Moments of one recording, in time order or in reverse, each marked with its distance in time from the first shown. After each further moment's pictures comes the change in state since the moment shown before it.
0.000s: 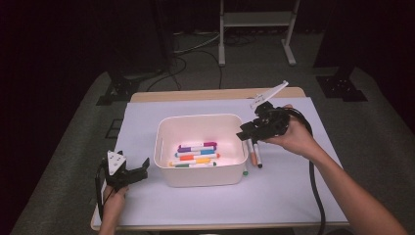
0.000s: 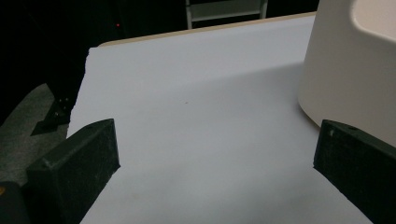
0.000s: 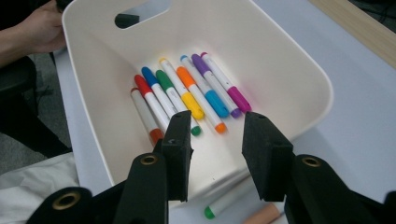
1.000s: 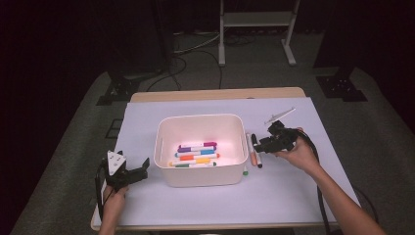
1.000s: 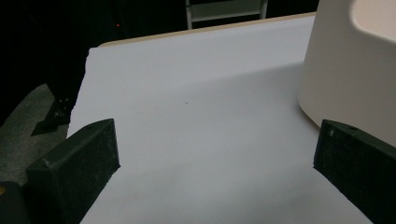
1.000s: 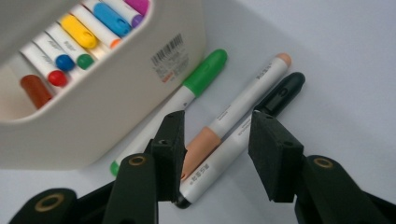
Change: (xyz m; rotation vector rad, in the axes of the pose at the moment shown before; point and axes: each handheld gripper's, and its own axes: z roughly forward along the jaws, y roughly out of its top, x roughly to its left) left arm 0.000 0.000 0.000 -0.003 0.000 0.001; right arm -0.065 -0.099 0.062 0.086 -0.132 0.232
